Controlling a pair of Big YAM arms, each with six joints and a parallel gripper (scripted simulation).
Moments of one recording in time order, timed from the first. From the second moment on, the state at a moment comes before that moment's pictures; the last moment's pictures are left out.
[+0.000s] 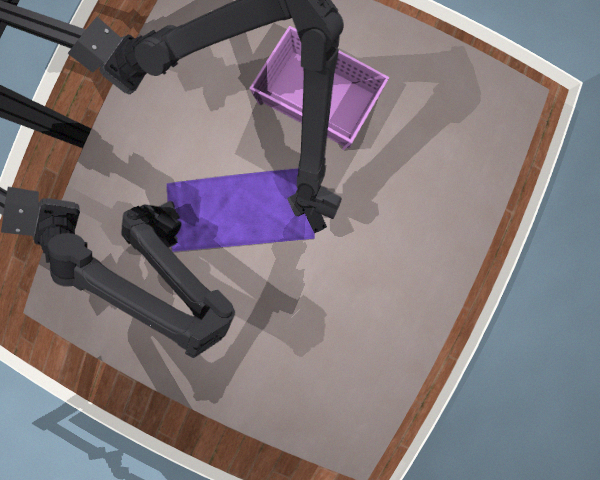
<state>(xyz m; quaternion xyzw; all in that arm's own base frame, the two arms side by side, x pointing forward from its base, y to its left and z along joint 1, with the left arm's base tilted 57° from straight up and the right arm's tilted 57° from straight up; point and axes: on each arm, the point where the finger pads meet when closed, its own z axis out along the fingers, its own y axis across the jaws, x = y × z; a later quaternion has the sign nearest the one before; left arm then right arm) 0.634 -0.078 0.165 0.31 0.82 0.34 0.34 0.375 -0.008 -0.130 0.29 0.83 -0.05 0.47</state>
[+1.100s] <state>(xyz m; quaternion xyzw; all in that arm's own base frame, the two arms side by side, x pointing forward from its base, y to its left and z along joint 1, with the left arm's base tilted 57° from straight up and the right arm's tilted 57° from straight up) 0.596 -0.095 0.190 0.29 0.83 0.33 0.34 0.344 0.010 -0.111 0.27 0.83 -0.06 0.48</state>
